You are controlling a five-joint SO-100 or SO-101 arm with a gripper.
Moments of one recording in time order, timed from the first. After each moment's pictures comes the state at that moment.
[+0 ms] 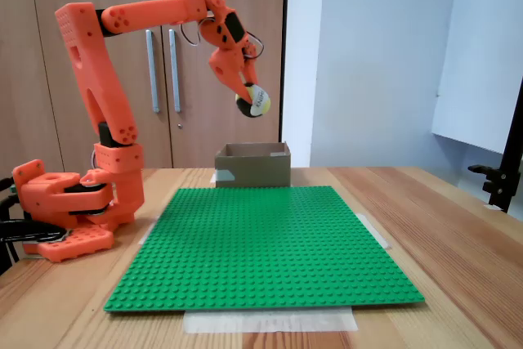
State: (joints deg) arm -48.5 104.8 78.7 66.9 0.2
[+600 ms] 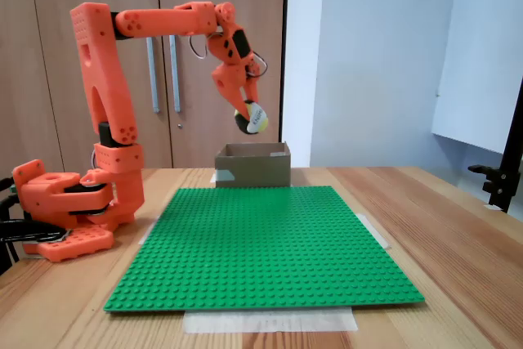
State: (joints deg) arm -48.5 96.3 77.1 69.6 5.3
